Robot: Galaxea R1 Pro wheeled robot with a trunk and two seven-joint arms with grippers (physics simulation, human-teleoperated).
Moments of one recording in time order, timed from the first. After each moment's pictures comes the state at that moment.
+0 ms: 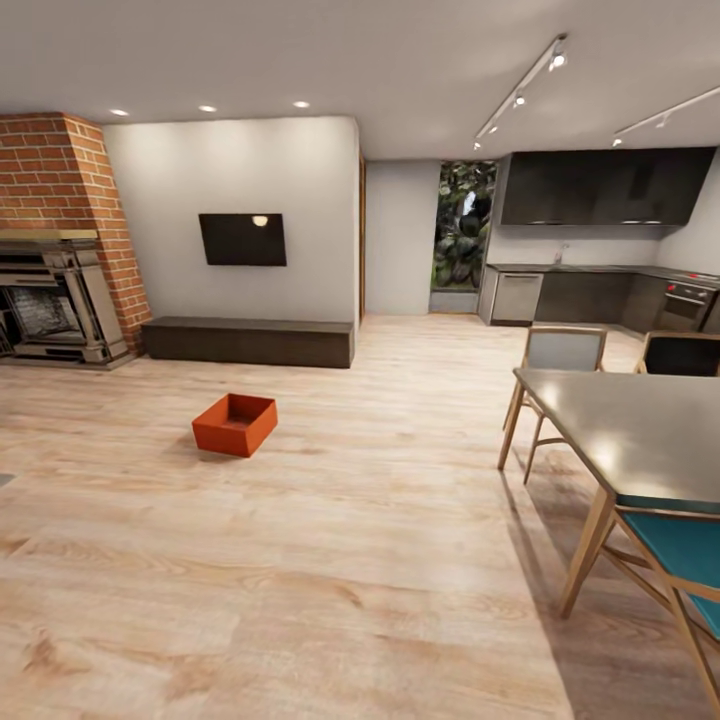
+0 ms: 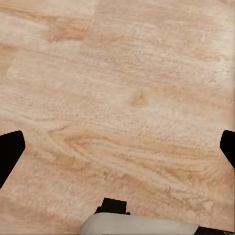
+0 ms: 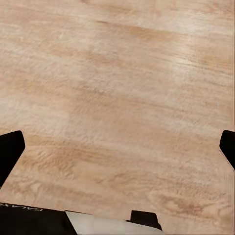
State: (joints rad) left arm -0.09 -0.03 0.11 0.06 -0.02 -0.77 0.12; right arm -0.01 0.02 0.01 -0.07 0.10 -0.74 0.02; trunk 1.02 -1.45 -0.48
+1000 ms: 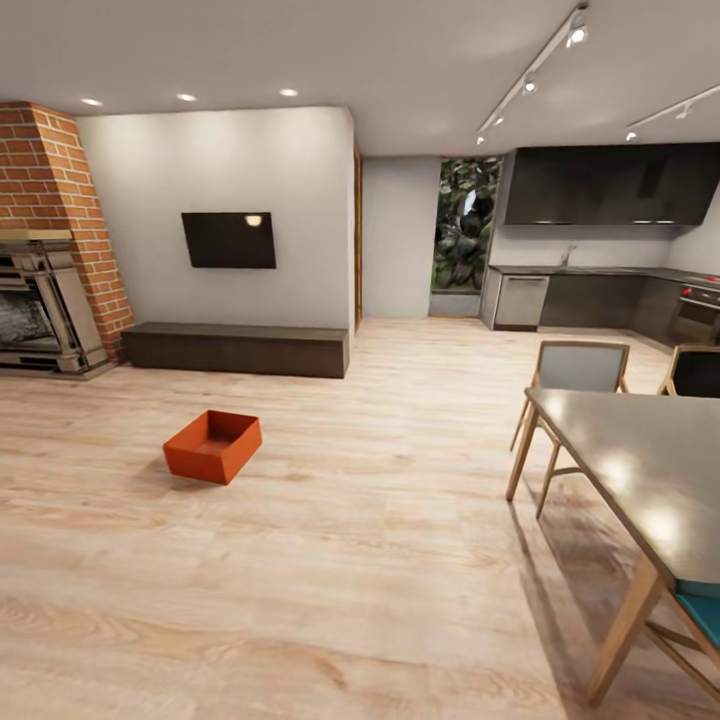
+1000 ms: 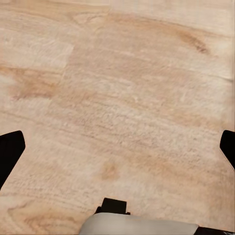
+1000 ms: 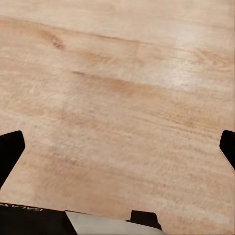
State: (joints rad) left arm -0.09 -0.03 0.11 0.06 -0.02 -0.77 0.12; right arm -0.01 0.02 0.01 -0.07 0.10 -0.74 0.02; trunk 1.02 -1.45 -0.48
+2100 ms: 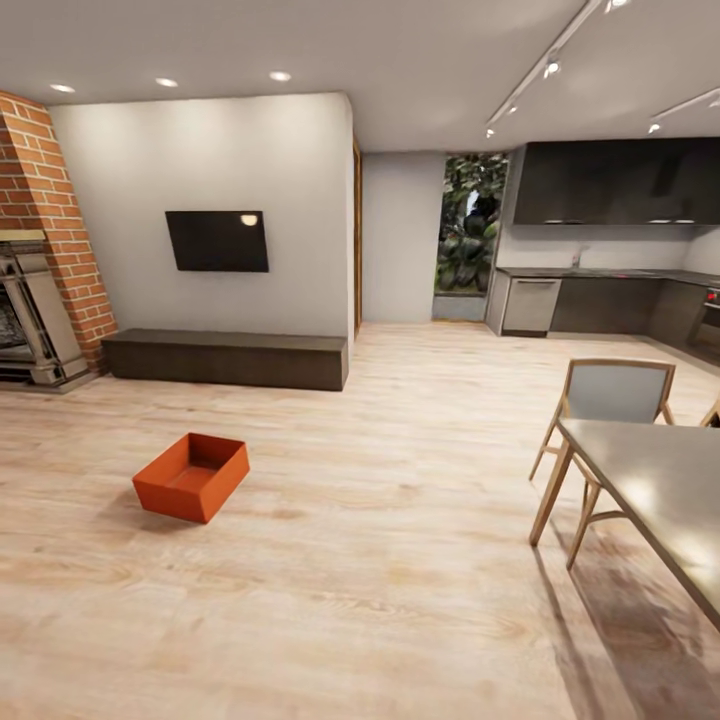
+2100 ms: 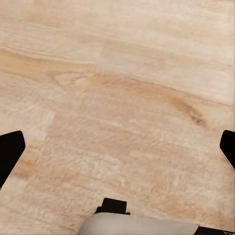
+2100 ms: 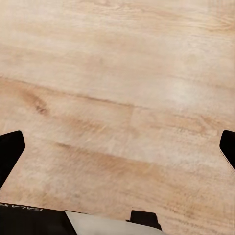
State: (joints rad) left arm -0.09 -0.03 0.11 0.06 -0.02 -0.77 0.12; right arm -0.01 0.02 0.01 -0.07 0.10 -0.74 0.01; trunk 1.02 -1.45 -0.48
